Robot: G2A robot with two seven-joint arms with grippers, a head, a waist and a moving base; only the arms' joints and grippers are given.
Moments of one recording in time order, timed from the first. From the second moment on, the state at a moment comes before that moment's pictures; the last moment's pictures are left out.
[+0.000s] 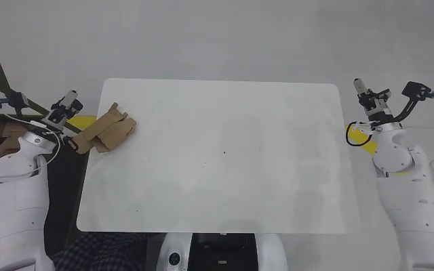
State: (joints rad) left arm 1.29 -0.94 -1.94 -1.13 -0.11 -0.66 -0.71; right arm -1.10 -1.00 1.47 -1.20 -0.48 -0.32 -0.02
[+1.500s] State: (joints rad) left arm 1.00 -0.90 -1.84 -0.38 0.31 -0.81 -0.50; right arm -1.10 -1.00 1.47 -1.20 -0.48 -0.32 -0.02
